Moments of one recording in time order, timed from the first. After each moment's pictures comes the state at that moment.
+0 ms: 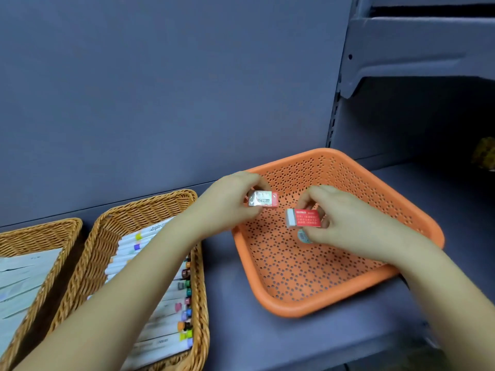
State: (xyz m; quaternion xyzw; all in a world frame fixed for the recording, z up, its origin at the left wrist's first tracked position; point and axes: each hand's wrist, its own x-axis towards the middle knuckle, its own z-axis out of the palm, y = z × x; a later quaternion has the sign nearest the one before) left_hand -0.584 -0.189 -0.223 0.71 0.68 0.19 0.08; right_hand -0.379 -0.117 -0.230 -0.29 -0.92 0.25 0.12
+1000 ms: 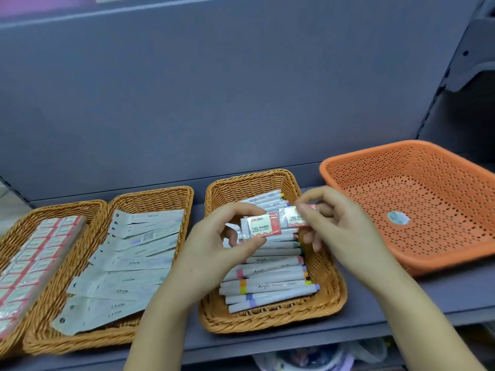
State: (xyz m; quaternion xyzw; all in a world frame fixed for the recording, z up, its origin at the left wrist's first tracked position) left_hand -0.652 -0.417 -0.226 0.51 0.68 0.49 0.19; right_hand -0.500 -0.285 -0.234 -0.24 -0.71 0.57 0.34
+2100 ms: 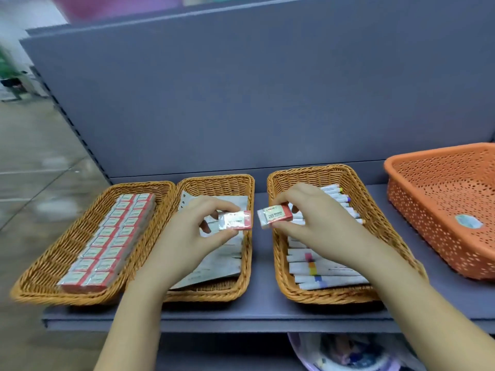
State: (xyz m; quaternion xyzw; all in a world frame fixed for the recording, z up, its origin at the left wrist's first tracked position) left_hand -0.740 -0.523 -0.222 0.53 0.76 0.39 0.04; right_hand -0.594 -0.351 -0.223 -0.12 -0.95 0.21 0.21
